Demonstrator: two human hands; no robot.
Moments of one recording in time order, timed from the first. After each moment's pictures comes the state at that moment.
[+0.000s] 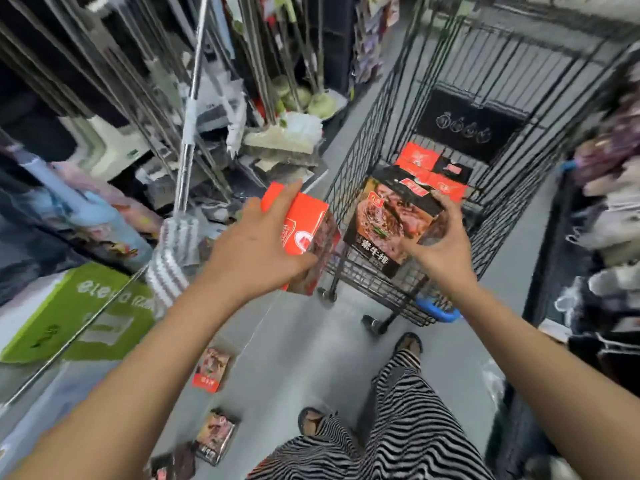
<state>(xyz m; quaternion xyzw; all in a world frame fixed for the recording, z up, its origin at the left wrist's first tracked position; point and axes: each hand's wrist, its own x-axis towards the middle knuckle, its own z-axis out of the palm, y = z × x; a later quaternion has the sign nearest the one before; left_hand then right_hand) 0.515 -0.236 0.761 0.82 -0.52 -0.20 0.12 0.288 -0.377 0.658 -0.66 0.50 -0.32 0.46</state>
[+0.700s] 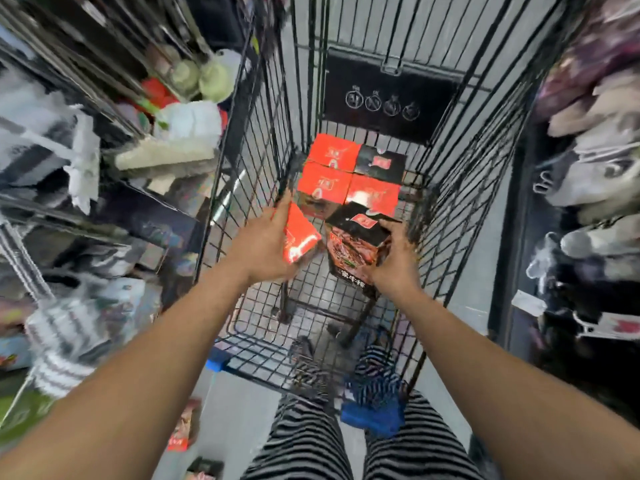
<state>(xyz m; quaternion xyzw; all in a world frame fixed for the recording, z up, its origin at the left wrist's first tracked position) 0.475 -0.561 0.558 0.70 -0.66 -0.28 -0.03 0.244 -0.582 0.491 -0.58 0.65 -0.16 0.47</state>
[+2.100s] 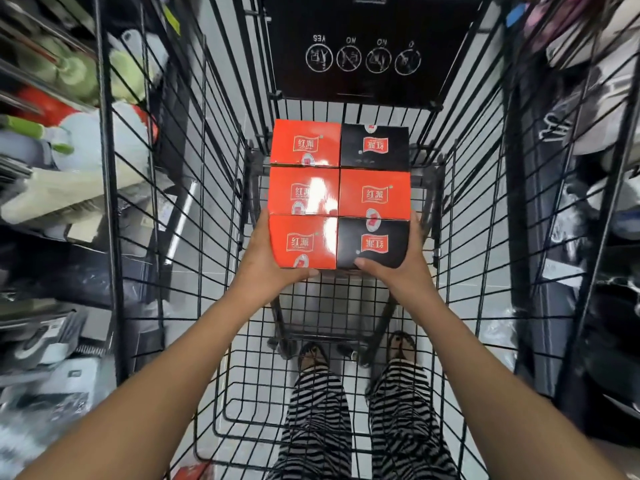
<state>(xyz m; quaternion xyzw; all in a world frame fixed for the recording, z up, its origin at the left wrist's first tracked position) 0.496 -0.632 0.382 0.66 -0.51 -0.50 0.24 0.259 -0.625 0.377 -0.40 0.69 -0.25 0.56</state>
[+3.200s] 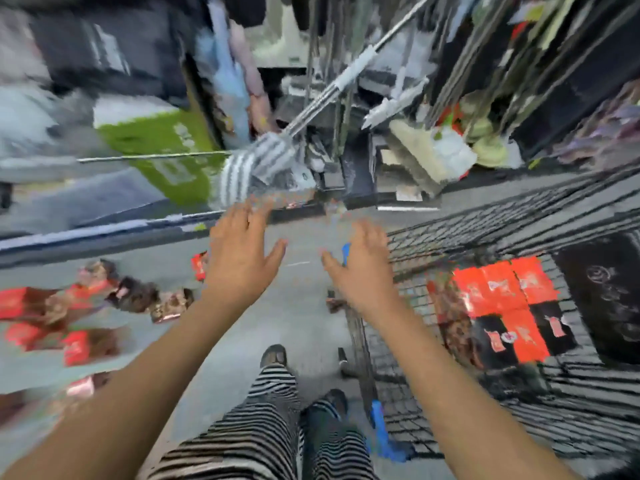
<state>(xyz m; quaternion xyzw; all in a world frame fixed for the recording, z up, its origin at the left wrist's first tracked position) 0.485 -0.219 0.634 0.97 -0.17 0.03 0.15 0.433 -0.402 0.634 -0.94 0.10 0.01 0.33</state>
